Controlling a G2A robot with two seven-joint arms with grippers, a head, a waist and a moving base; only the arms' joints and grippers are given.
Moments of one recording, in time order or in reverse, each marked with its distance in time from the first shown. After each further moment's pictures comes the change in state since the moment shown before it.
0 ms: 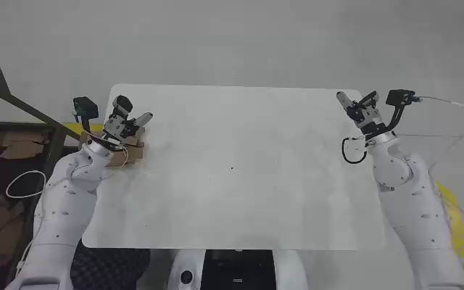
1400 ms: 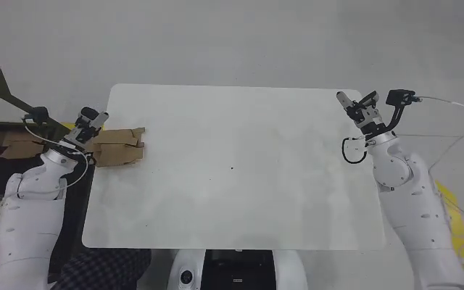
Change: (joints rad) left arm 0.102 0.061 -0.259 0.047 -0.666 -0.030 -0.582; right arm 0.000 0.000 0.000 0.000 0.000 0.000 0.000
